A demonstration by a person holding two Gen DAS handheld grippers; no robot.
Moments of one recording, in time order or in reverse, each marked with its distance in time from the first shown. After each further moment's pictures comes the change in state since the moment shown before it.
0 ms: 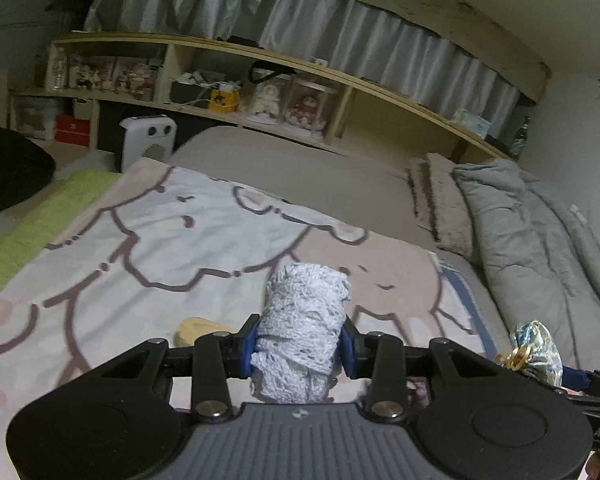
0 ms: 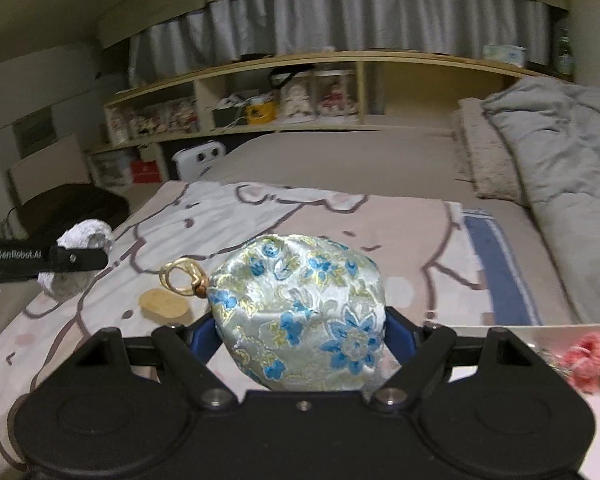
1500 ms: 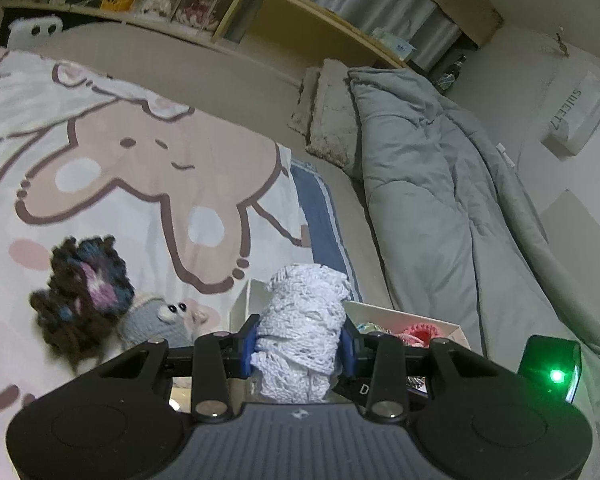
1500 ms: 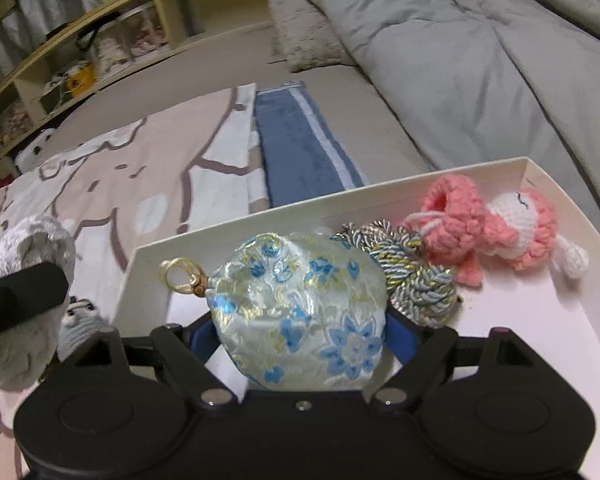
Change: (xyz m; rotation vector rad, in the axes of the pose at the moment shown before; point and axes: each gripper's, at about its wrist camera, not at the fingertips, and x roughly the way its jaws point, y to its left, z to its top) left arm 0.121 -0.208 -0.087 -0.092 0.213 -0.256; right arm 0.079 -0.190 -0.069 0.340 0.230 -0.255
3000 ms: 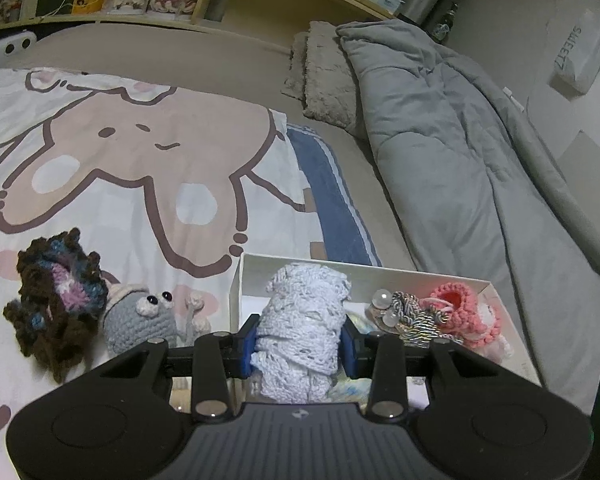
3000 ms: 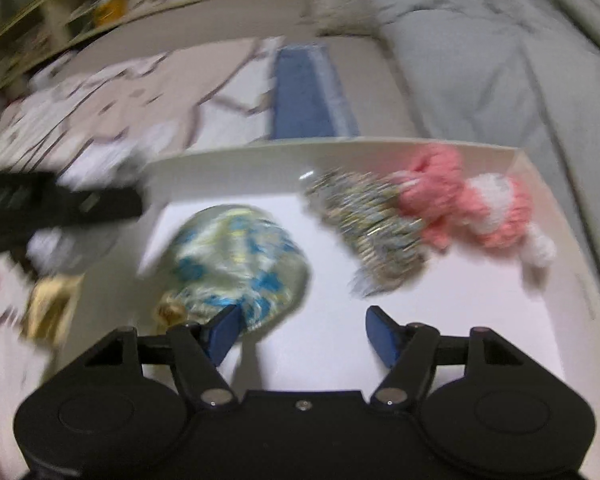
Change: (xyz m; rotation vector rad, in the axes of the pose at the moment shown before) left arm 0.038 -0.014 -0.007 0.137 0.082 0.074; right arm -0.015 -0.010 -0.013 -0.165 0.090 -0.072
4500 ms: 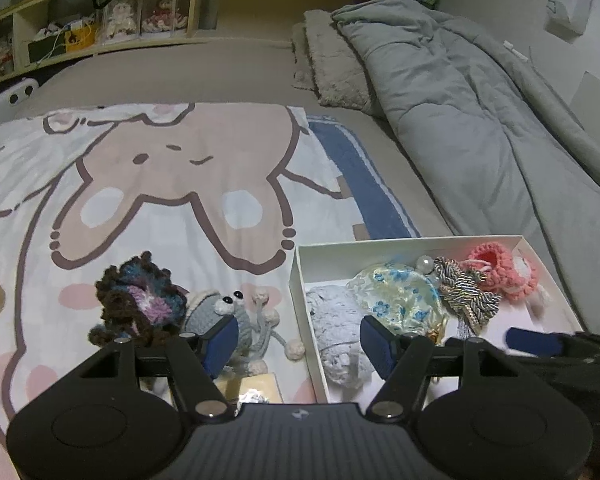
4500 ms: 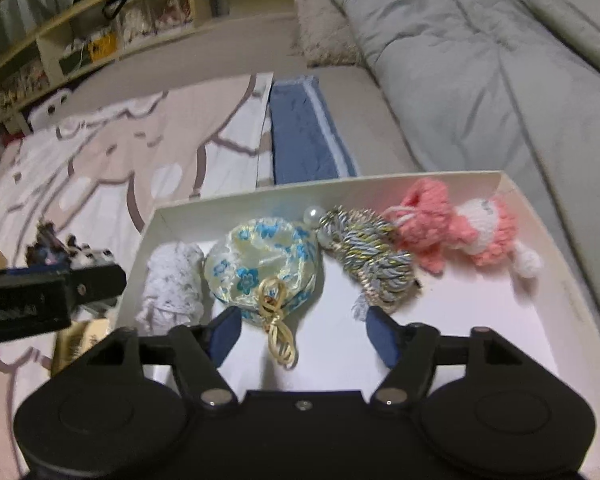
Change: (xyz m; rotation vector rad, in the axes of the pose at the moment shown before) left arm -0.035 0.008 0.003 0.169 0.046 0.128; right arm -0.047 0.009 0.004 0.053 -0.066 0.035
